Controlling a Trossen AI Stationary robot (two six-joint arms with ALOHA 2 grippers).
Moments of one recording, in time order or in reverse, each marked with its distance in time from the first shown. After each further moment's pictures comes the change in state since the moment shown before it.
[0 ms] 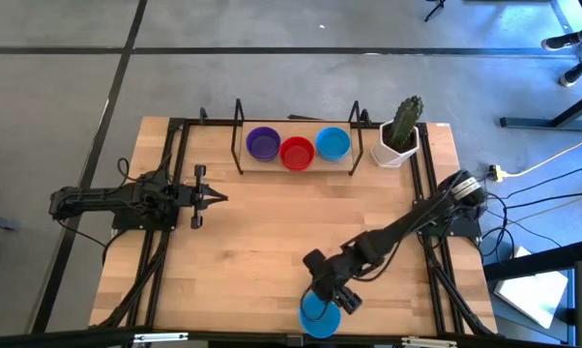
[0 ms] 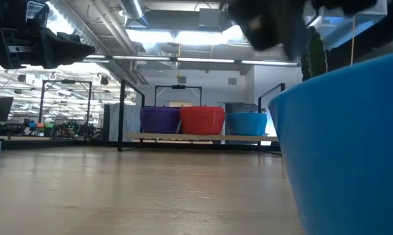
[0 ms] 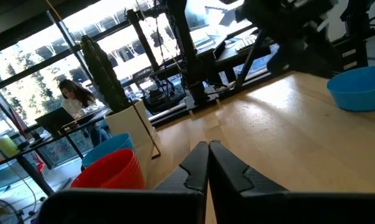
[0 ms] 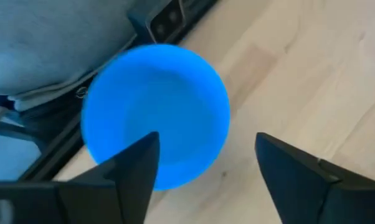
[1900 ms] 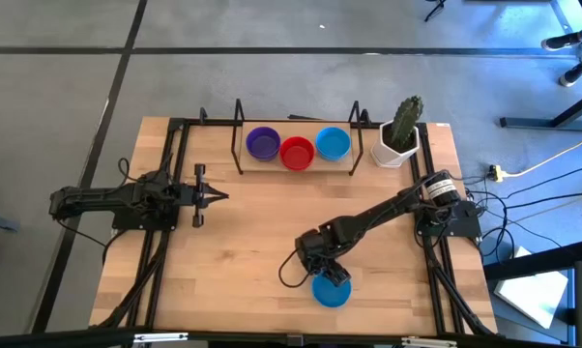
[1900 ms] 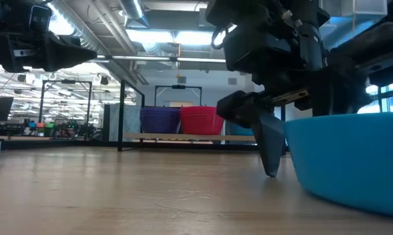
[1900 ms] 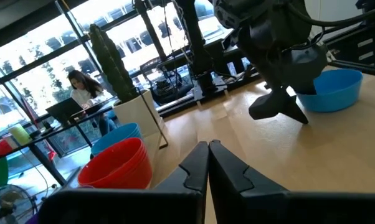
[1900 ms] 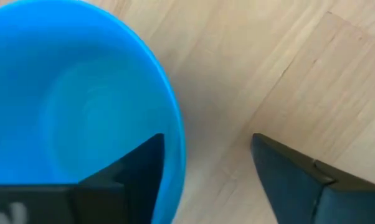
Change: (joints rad) left arm 0.000 0.000 0.000 -0.023 -0.049 0.003; right arm -0.215 0.173 0.001 -0.164 -0.077 -0.102
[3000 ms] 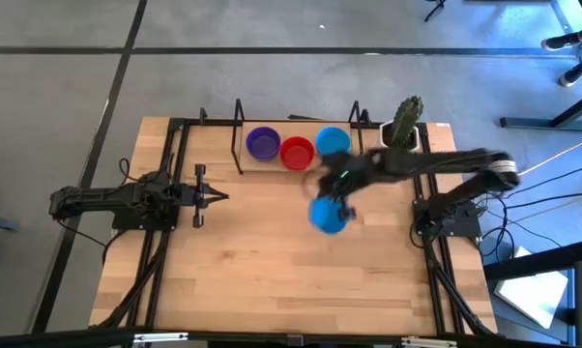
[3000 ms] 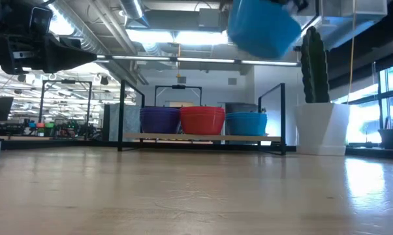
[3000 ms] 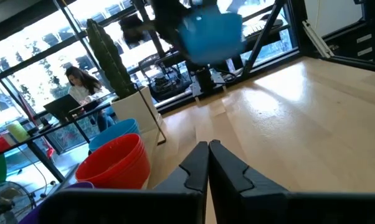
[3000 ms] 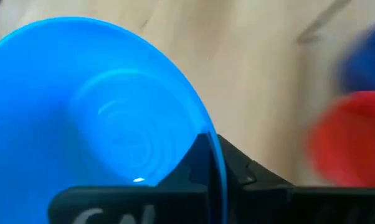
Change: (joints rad) left arm 0.000 0.001 0.000 -0.016 0.000 0.000; right arm -0.332 -0.531 -0.005 -0.139 0.161 -0.076
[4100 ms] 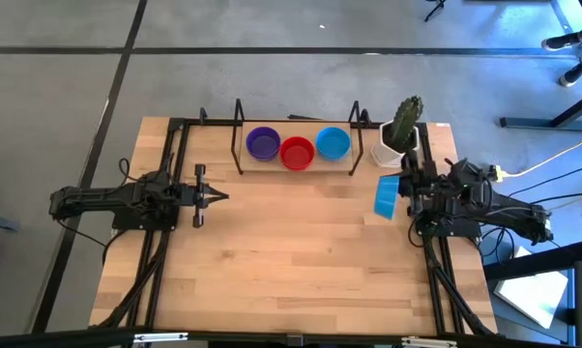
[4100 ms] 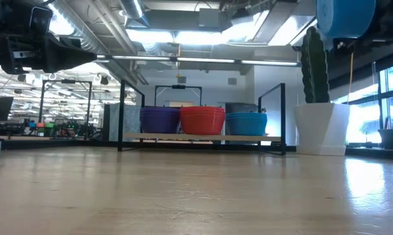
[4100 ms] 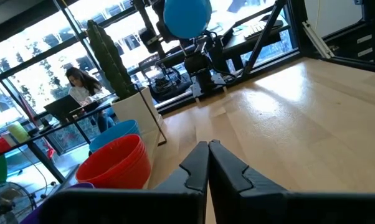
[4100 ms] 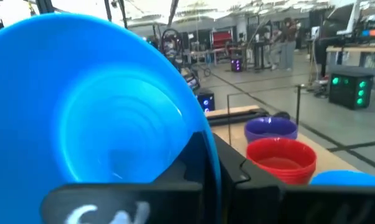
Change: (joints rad) left arm 0.000 0.000 0.000 0.003 0.000 0.001; right arm -0.223 -1.273 -1.011 0.642 -0.083 0.454
